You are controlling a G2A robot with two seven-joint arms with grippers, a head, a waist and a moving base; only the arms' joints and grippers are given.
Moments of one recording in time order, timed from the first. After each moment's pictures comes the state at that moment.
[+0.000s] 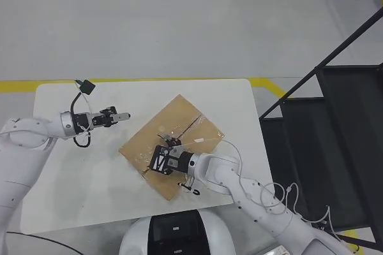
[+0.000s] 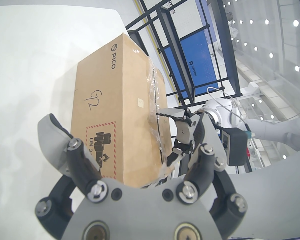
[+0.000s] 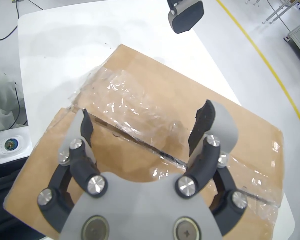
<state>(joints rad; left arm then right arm) 0.77 -0.88 -0.95 -1.16 -0.27 -0.58 -1.01 -1.20 -1.25 0.84 -1.71 -1.51 -0.39 0.28</state>
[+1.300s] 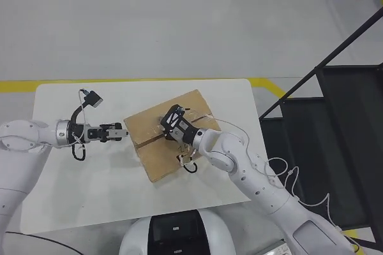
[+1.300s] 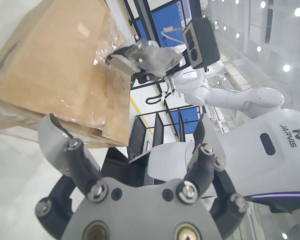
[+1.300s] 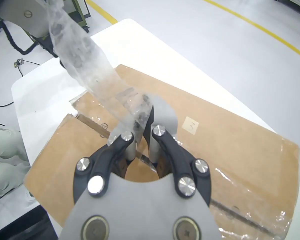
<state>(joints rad) 0.83 -0.86 -1.01 -1.24 -0.51 -0.46 -1.36 -1.07 -1.30 0.92 -1.55 -1.15 -0.34 0.29</state>
